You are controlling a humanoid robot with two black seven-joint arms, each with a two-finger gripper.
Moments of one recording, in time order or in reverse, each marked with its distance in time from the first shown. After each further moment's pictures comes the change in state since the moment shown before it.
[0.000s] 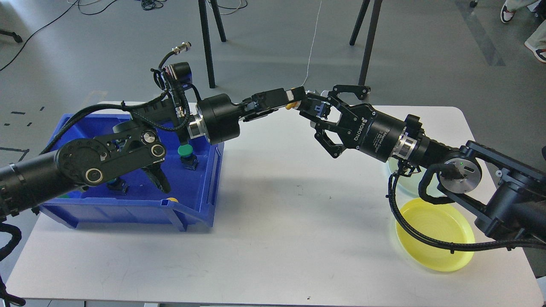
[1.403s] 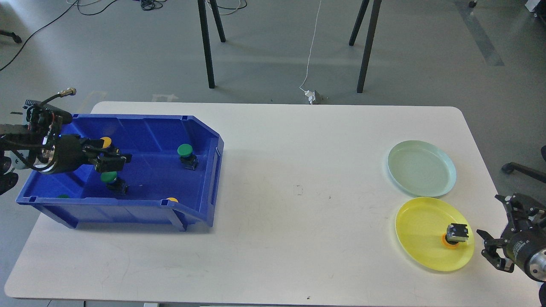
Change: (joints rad) left arm 0.064 0.364 0.264 0.403 0.724 -0.050 0.000; right arm -0.983 -0.453 0.520 0.455 -0.163 -0.818 0.130
